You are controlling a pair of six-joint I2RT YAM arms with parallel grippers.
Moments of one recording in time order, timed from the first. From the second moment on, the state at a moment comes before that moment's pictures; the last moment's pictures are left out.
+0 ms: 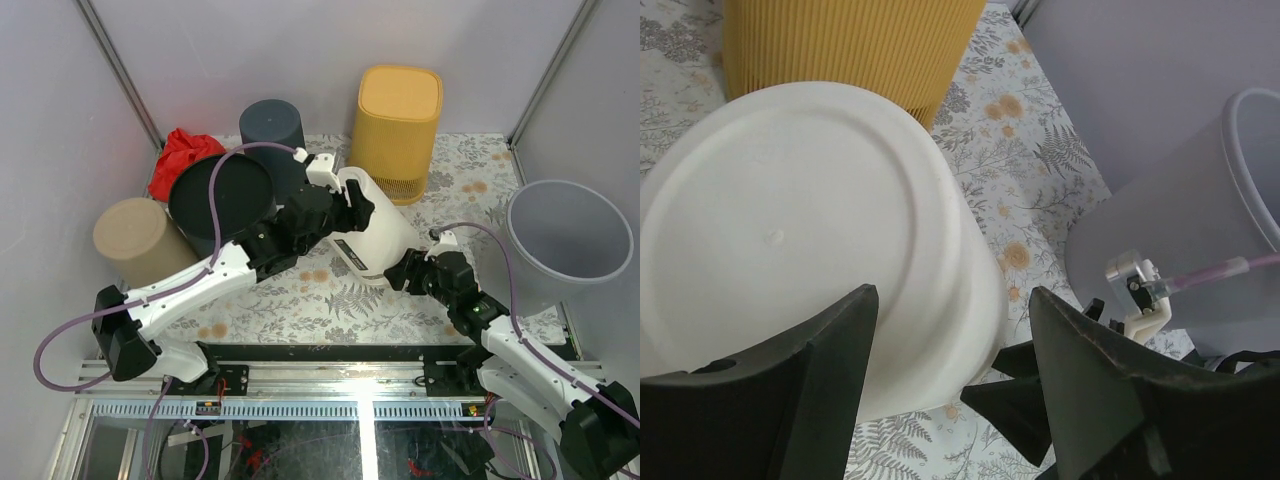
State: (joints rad) left arm -0.94 1.40 1.28 -0.16 -0.32 -0.58; right arm 0.51 0.79 0.35 -0.06 -0.05 0.58
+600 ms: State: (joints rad) left arm -1.02 1.54 1.38 -0.19 -0.31 -0.57; right arm 0.51 0.79 0.21 0.29 -0.05 0.65
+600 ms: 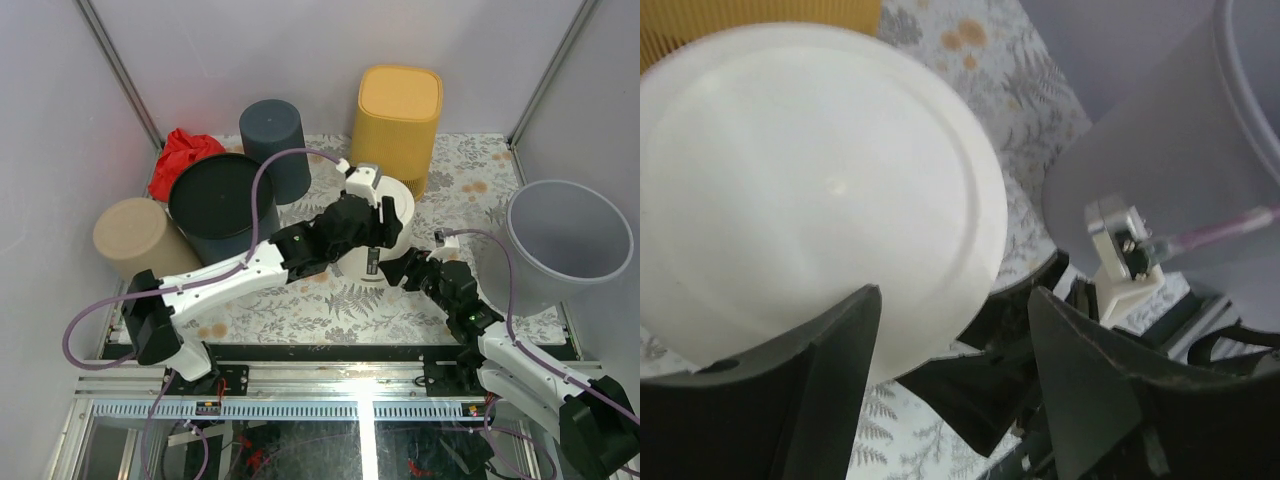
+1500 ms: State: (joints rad) left arm -1.06 1.07 1.04 -0.21 -0.40 -0.58; right arm 0.52 0.81 0.35 0.13 -0.03 0.52
